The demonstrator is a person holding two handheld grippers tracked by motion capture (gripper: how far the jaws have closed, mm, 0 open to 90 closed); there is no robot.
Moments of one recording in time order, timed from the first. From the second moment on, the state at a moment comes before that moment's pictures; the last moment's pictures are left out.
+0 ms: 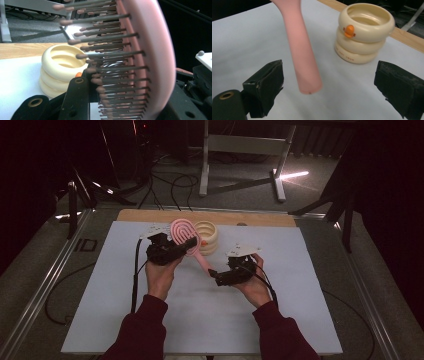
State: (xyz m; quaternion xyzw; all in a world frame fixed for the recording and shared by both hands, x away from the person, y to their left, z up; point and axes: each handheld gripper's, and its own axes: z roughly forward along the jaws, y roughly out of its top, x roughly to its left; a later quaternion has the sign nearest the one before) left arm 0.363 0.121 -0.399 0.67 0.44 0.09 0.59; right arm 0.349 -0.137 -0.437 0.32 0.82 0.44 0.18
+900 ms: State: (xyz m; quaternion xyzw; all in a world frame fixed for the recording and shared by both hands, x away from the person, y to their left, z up) left arm 0.365 0.130 -0.391 0.67 0.44 0.10 0.59; right arm 0.332 -0.173 -0.445 0.34 0.80 0.46 0.19
